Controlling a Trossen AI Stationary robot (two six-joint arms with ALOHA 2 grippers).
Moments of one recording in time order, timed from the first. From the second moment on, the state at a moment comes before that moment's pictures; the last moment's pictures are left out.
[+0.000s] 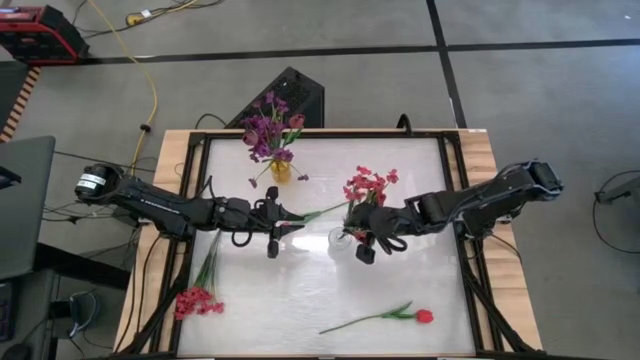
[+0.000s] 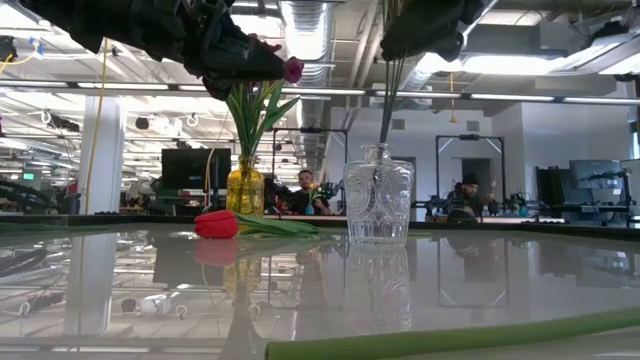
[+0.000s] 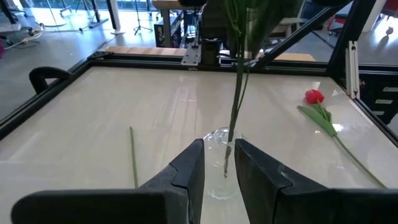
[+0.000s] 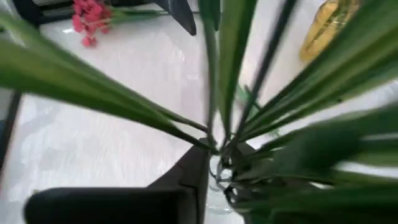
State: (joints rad) left arm -0.14 1.24 0.55 0.48 -0.21 -0.08; right arm 0.25 1.39 1.10 -0.39 0.32 0.38
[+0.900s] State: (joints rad) left arm -0.14 1.24 0.55 0.27 -0.19 -0.14; right arm 0.24 1.34 1.13 -0.76 0.05 0.36
